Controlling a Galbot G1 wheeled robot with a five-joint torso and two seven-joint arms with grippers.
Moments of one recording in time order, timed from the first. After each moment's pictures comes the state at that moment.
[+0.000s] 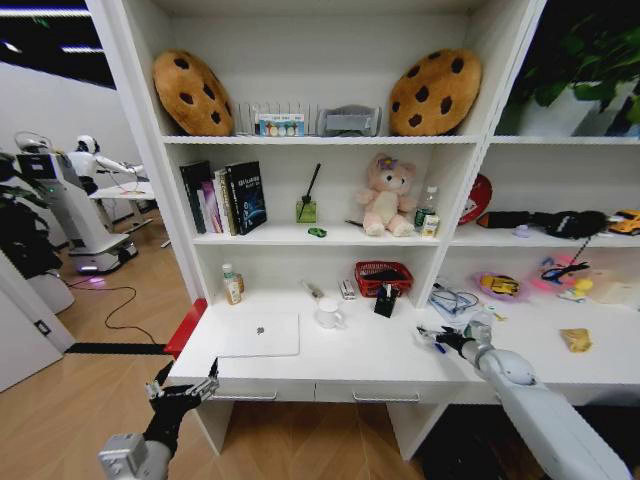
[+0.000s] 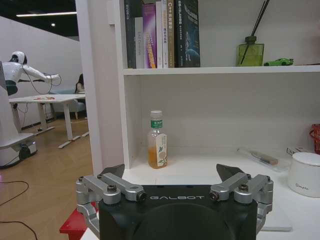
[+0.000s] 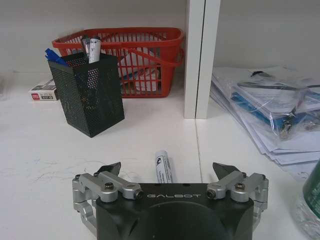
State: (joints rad) left arm 1.95 -1.24 -0.67 -2.49 -0.35 0.23 -0.25; right arm -0.90 0.86 0.45 1.18 0.60 -0.34 -0.29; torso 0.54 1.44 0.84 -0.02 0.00
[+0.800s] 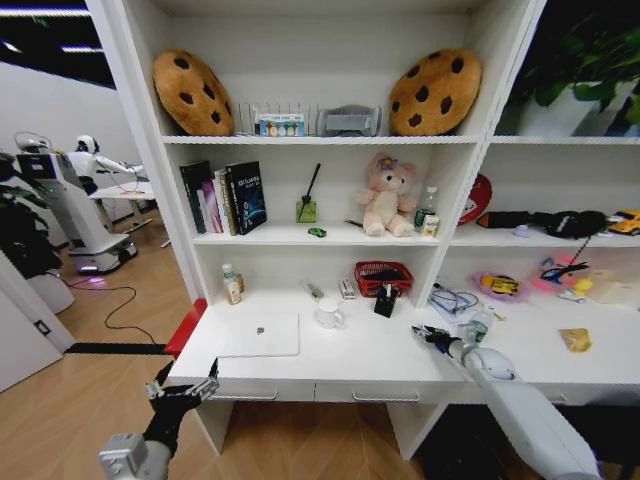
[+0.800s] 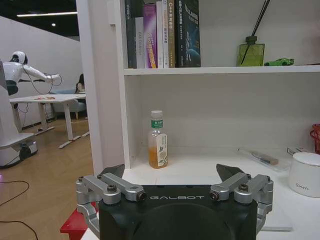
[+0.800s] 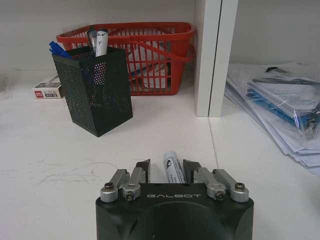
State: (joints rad) left arm 1.95 -1.24 -0.67 -2.49 -0.35 0.23 -0.25; right arm -0.86 0.89 0.41 1.13 0.57 -0.32 -0.29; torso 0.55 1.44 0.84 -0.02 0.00
